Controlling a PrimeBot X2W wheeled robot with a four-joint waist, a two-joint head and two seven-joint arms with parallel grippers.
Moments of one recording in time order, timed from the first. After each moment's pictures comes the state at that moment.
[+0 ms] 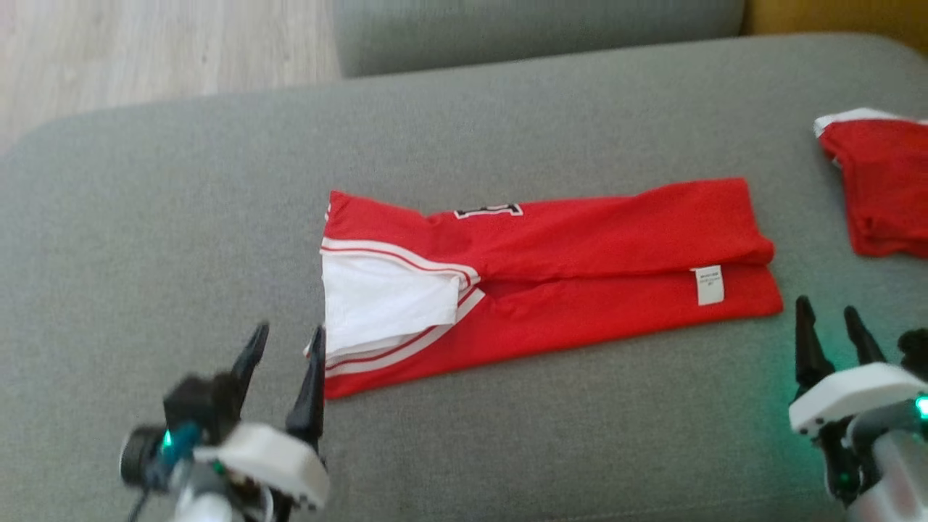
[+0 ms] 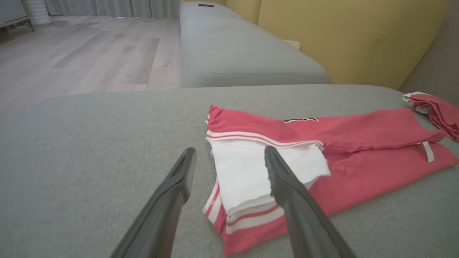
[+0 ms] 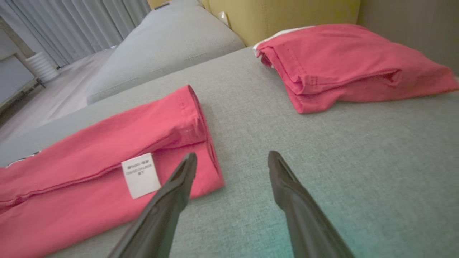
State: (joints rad) left arm -0.12 0.49 -0.72 0.00 -0.66 0.41 -0.25; right arm -0.26 -0.27 0.05 0.74 0.50 0.13 -0.19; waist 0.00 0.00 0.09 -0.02
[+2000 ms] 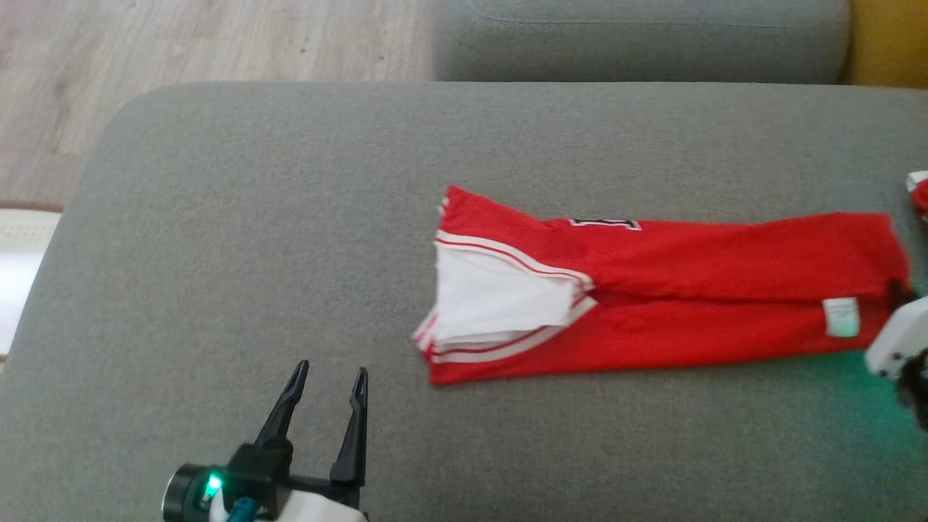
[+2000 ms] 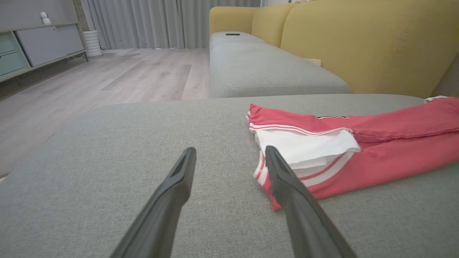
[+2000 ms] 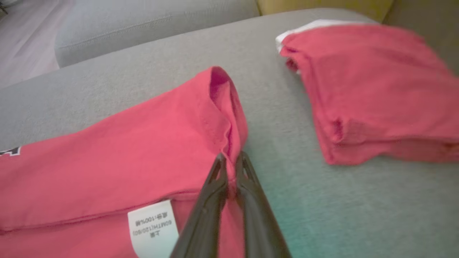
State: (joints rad) left arm 0.16 0.07 -0.32 0.02 -0.07 0.09 -0.25; right arm -0.46 -0.36 -0.13 0.92 0.32 0.13 0.15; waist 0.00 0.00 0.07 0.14
